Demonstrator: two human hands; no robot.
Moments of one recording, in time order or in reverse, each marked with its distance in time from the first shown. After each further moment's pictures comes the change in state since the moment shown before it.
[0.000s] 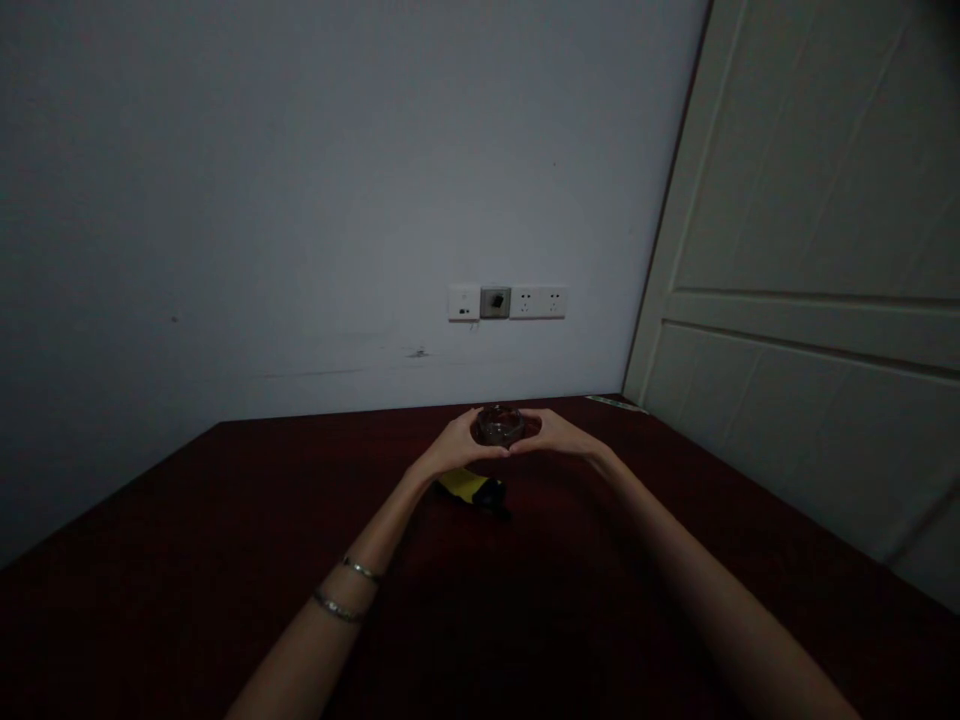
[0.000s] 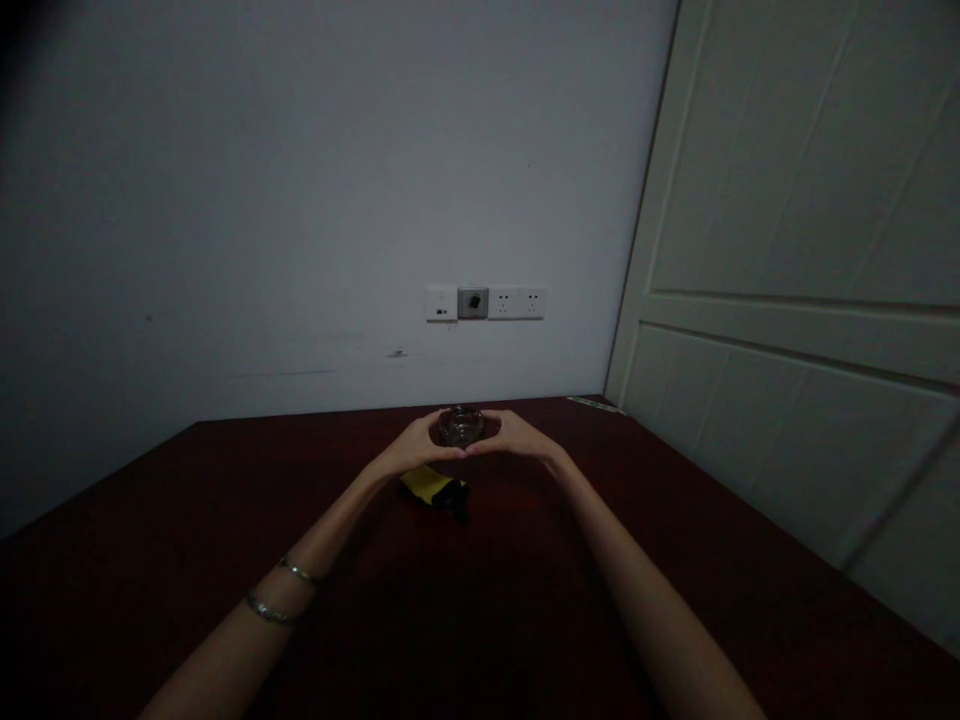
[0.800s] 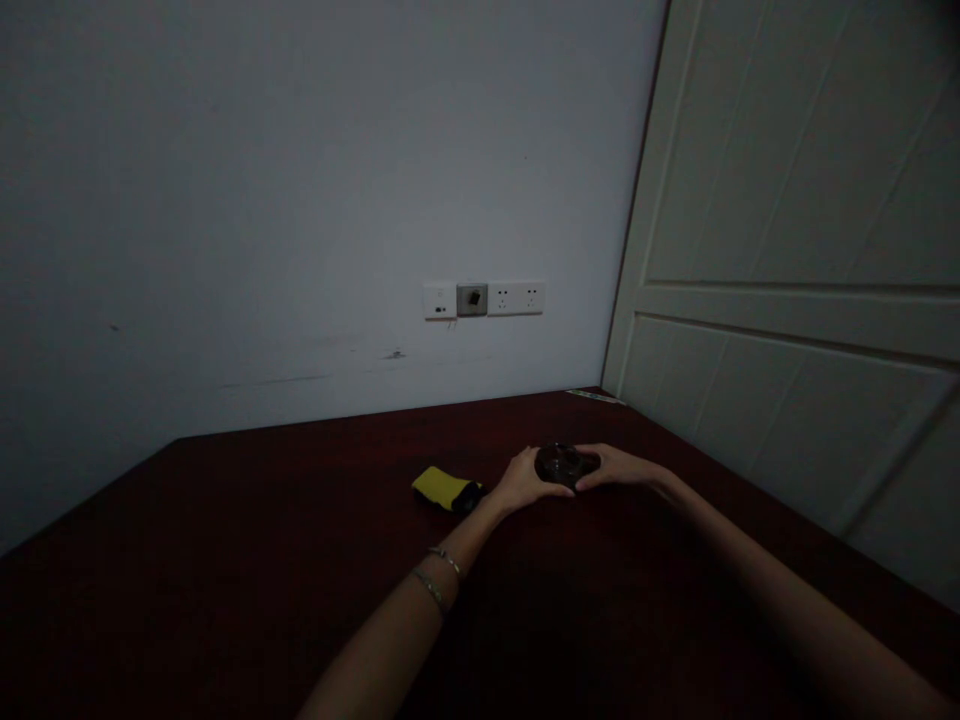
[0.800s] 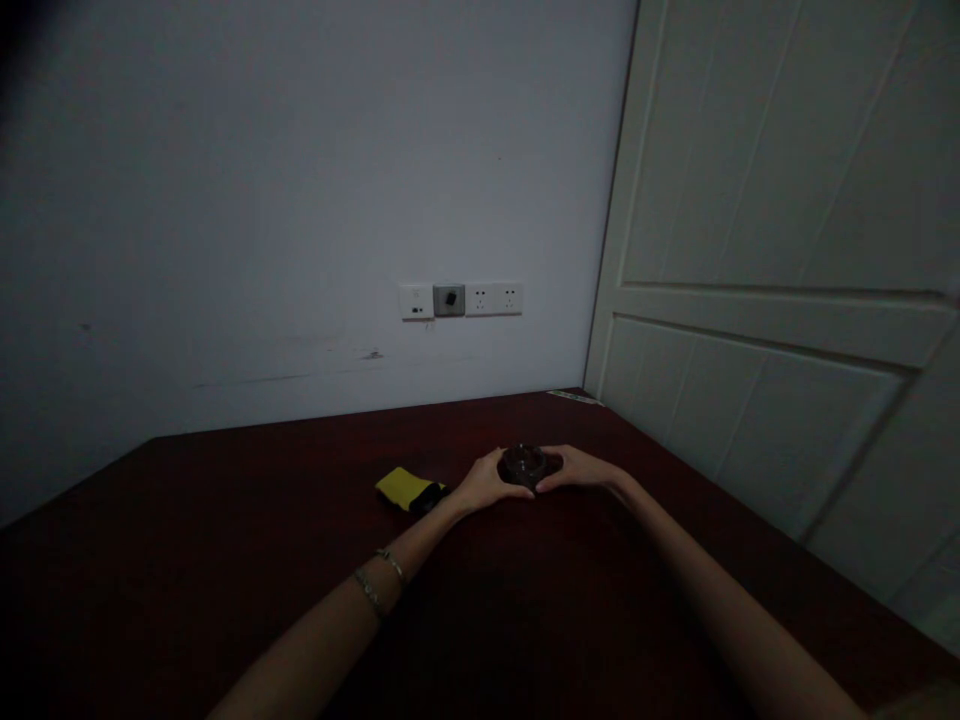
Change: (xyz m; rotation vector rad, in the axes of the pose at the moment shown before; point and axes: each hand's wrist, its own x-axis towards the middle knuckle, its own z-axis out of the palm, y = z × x) left_hand 0.032 -0.045 0.148 0.046 -0.147 -0.144; right_hand -0.097 0.083 -0.079 -0.227 -0.049 0.301
